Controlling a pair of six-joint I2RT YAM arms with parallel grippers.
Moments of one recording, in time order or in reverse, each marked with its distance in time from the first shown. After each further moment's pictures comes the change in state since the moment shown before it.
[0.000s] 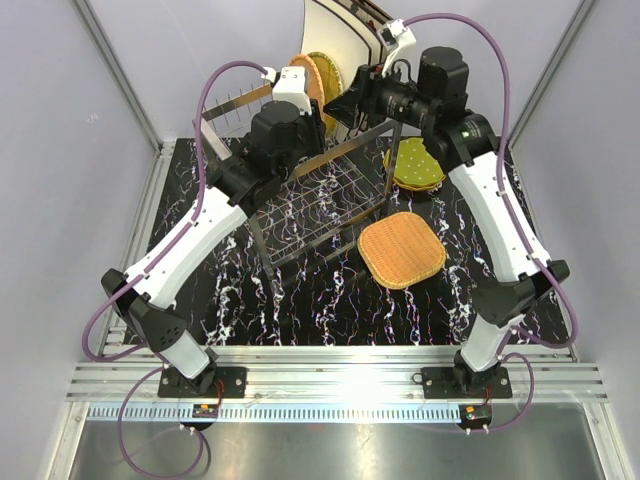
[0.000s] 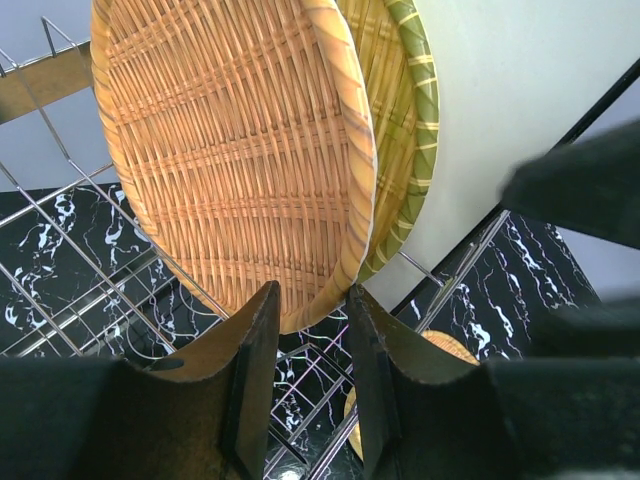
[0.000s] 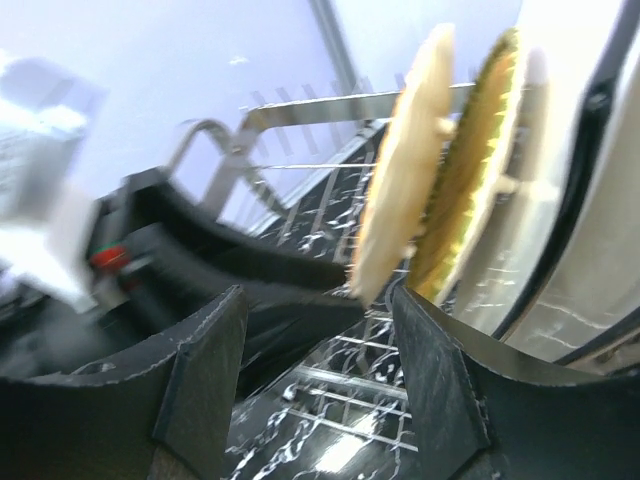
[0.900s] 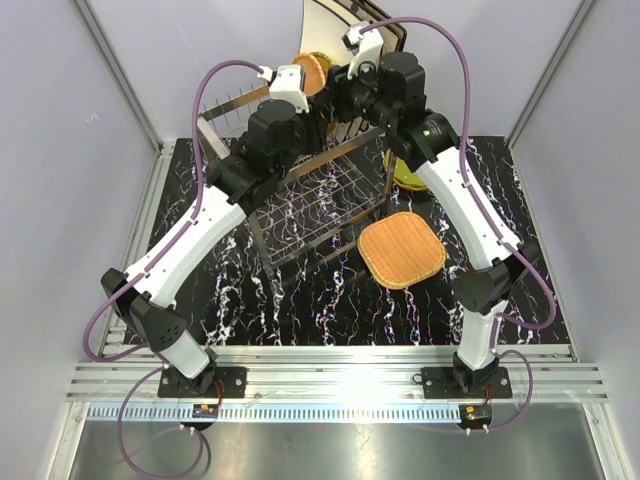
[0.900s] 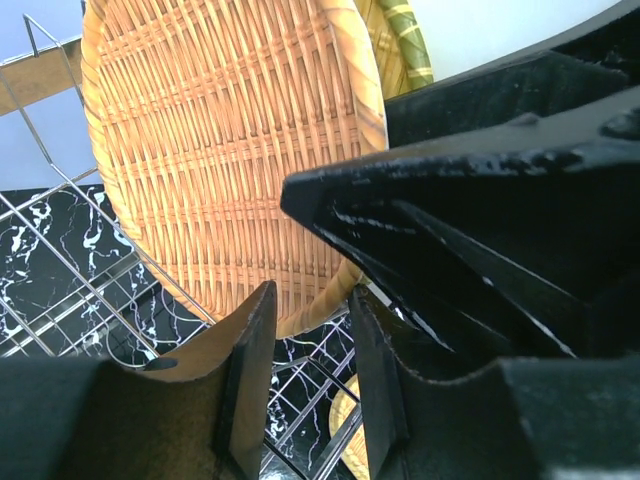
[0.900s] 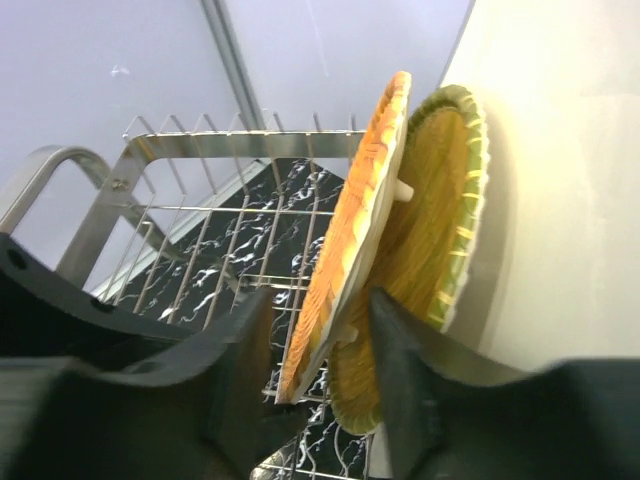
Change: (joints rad) left arm 0.021 0.000 -0.014 0.029 0.048 -0.032; right arm 0.104 0.157 0.100 0.059 0.304 -0.188
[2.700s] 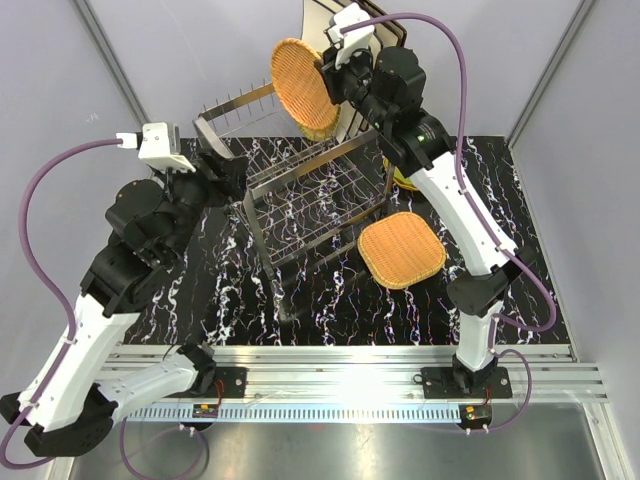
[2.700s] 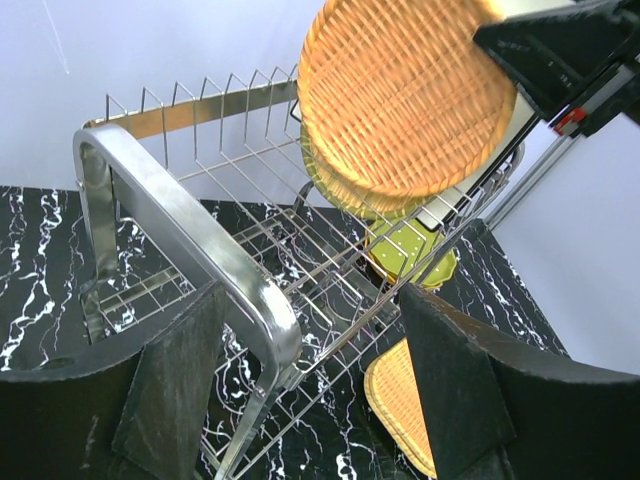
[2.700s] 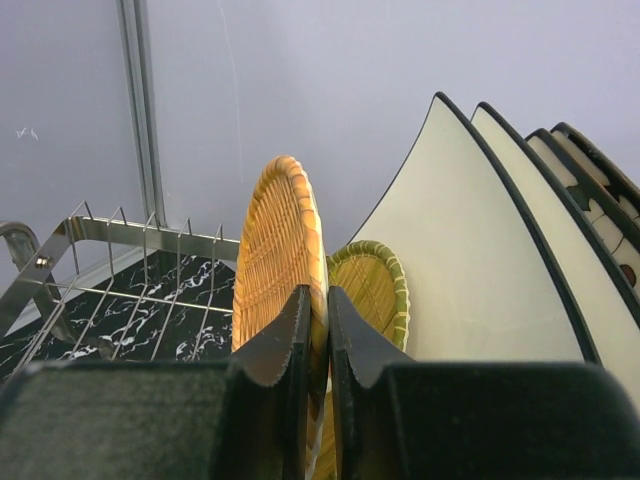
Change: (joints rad) left arm 0.027 -0.687 -0.408 -0.074 -0.081 0.010; right arm 0.092 0.013 0.090 0.148 0.216 -0.330
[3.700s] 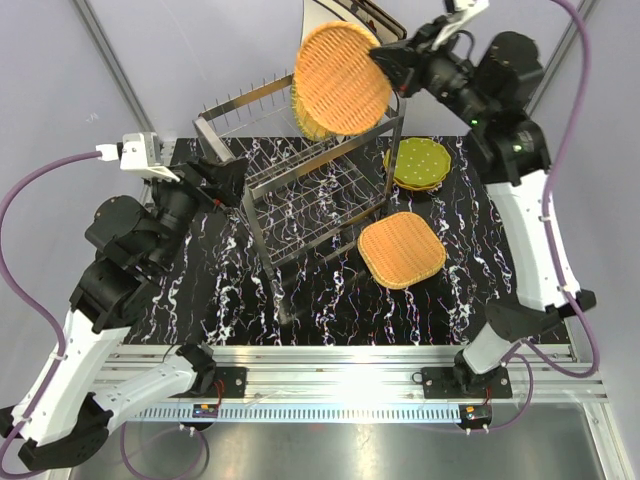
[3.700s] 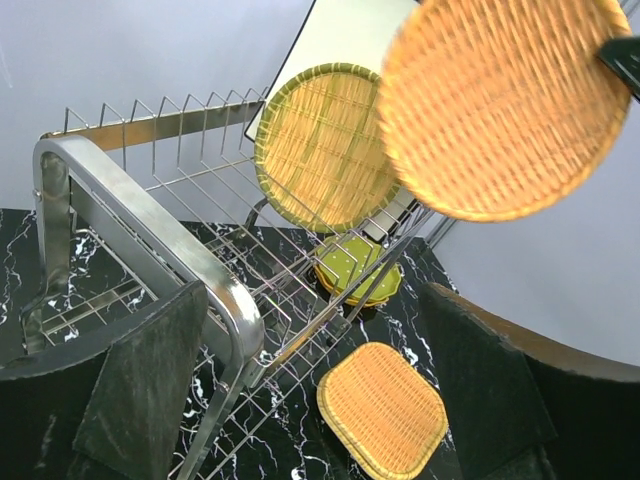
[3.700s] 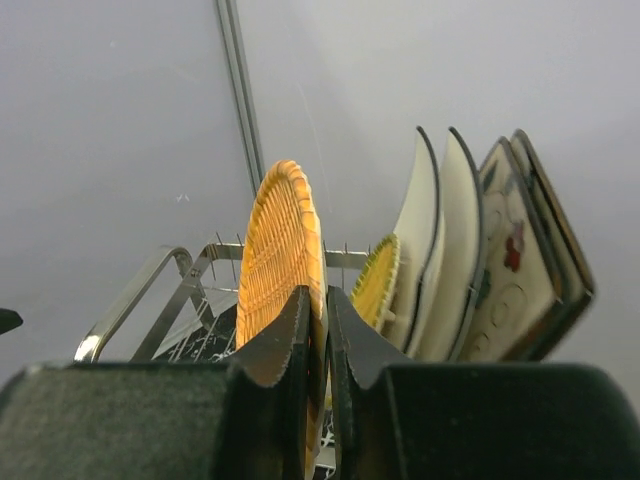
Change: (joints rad) left arm 0.000 -0.074 -0.051 0.072 0.073 -0.058; right arm -0.175 -0.228 -0.038 -0.095 -0.317 0.319
